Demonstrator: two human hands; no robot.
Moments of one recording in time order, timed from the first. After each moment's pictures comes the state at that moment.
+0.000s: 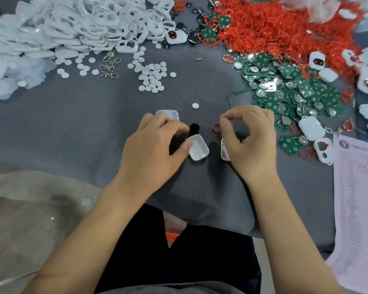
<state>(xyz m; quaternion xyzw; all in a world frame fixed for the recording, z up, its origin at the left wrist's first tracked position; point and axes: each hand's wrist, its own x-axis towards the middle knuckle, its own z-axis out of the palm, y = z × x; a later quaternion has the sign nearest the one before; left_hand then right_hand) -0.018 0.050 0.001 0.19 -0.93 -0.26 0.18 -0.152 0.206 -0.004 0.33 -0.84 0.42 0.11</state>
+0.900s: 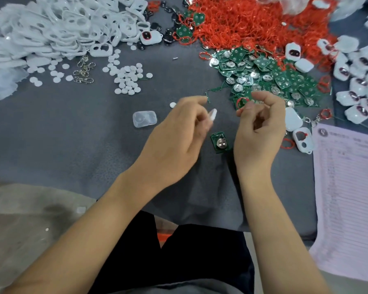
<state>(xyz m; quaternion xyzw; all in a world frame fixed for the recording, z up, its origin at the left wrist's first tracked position) -0.064 0.091 0.021 0.04 -0.90 -0.40 0.18 -0.156 0.219 0.006 0.12 -0.76 0.63 0.15</state>
